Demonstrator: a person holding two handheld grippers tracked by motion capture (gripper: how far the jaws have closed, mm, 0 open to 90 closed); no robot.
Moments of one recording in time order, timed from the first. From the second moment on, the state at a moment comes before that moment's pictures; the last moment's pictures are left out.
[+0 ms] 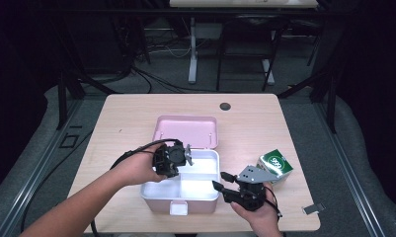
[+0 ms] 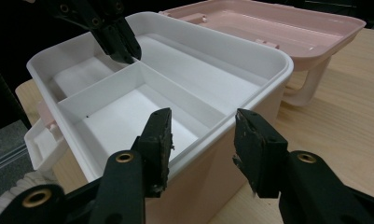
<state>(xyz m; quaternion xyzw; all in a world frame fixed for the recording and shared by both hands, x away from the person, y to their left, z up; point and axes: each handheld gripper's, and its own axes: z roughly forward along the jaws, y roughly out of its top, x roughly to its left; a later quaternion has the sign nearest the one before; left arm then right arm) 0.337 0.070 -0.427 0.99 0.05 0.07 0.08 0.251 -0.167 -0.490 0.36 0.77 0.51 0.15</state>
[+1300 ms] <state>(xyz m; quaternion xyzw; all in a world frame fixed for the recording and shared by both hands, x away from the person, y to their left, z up) 0.334 0.041 -0.440 1.00 0.01 0.07 0.01 0.252 -0.171 -0.490 0.36 0.76 0.51 0.15</state>
